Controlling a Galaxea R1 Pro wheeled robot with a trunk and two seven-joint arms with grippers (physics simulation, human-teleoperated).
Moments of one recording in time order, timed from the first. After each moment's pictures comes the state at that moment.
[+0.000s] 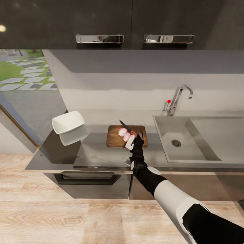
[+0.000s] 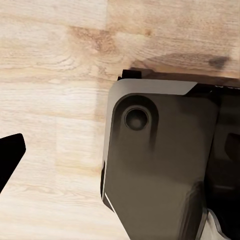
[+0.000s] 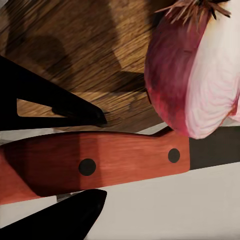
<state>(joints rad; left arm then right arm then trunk) -0.13 0.06 -0.14 -0.38 0.25 0.02 0.07 -0.93 0.17 0.58 -0.54 0.76 0.34 -0.44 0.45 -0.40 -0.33</state>
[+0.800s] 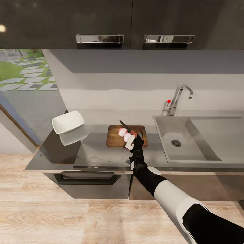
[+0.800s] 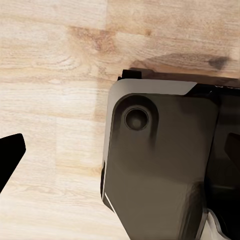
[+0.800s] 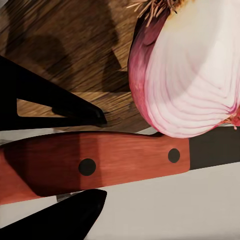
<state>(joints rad) -0.13 0.06 -0.14 -0.38 0.25 0.02 0.07 -0.93 0.17 0.58 -0.54 0.76 0.34 -0.44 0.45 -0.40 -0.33</state>
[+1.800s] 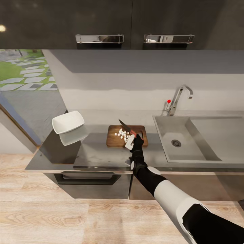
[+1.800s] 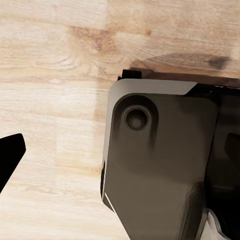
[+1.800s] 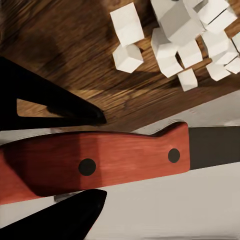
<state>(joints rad) -0.13 0.06 -0.14 -0.38 0.25 0.02 0.07 -0.93 0.17 0.58 -0.54 0.76 0.33 -0.44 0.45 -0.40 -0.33</state>
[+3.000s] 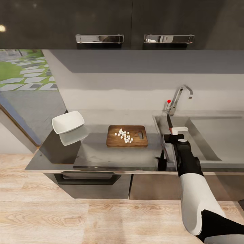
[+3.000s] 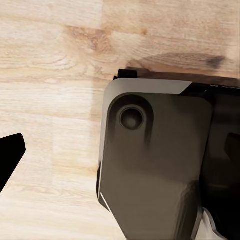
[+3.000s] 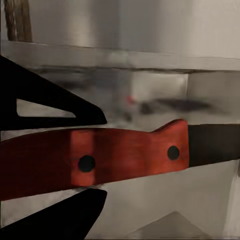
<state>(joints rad) -0.13 0.05 -0.14 -0.38 0.25 0.02 0.07 -0.93 0.09 -0.35 -0.97 0.51 0.45 0.10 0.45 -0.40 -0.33</state>
